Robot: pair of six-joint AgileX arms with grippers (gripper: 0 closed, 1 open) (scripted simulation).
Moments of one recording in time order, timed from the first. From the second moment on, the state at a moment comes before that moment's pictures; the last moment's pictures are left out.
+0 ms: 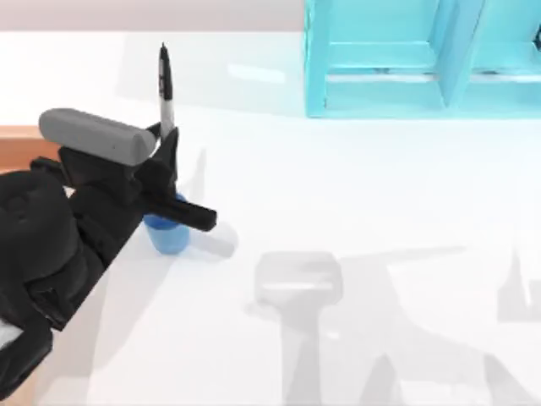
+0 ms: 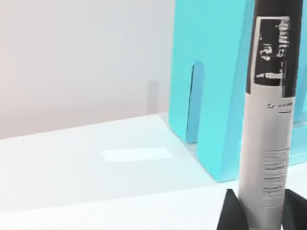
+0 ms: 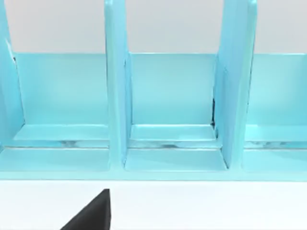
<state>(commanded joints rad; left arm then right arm) -0.52 1.31 0.34 0.88 -0.11 -0.02 0.00 0.00 0.00 0.00 0.00 0.00</state>
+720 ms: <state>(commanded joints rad) -0.47 1.20 0.16 1.17 -0.11 0.03 0.00 0.00 0.00 0.00 0.00 0.00</state>
